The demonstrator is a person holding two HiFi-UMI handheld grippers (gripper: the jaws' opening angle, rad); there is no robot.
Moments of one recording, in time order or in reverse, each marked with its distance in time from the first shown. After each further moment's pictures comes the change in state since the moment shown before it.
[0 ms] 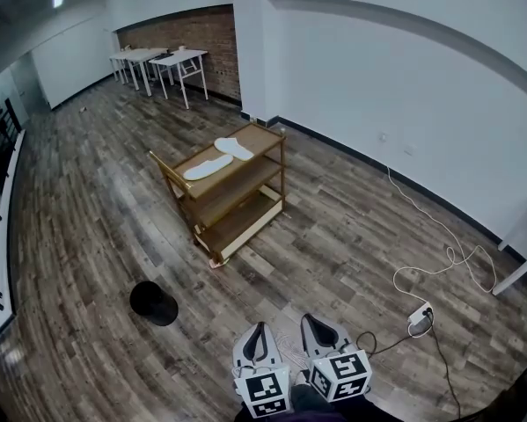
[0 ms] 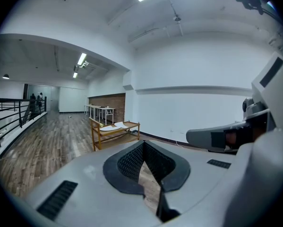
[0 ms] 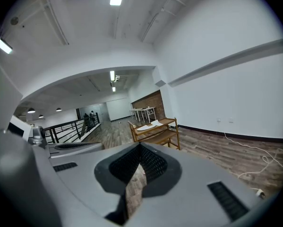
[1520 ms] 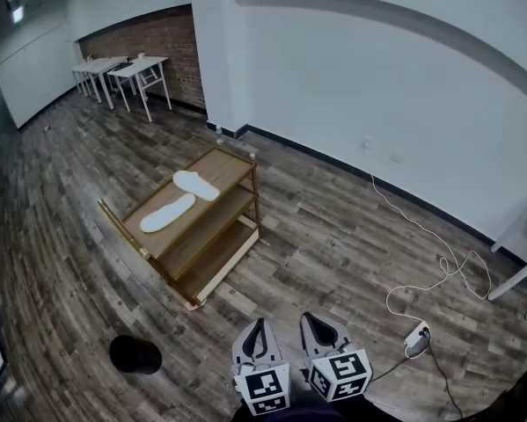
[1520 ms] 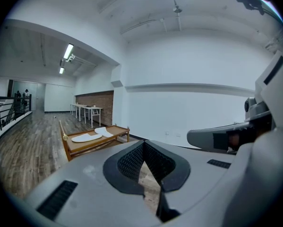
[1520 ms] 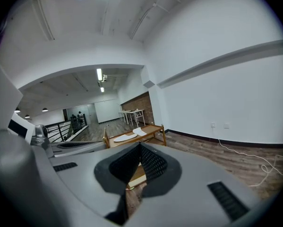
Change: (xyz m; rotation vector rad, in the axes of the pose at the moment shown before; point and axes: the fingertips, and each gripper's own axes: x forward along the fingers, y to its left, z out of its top) left arm 0.279 -0.014 0.072 0.024 0.007 -0.132; right arm 0.195 -0.162 0.095 0.018 -0.017 -0.127
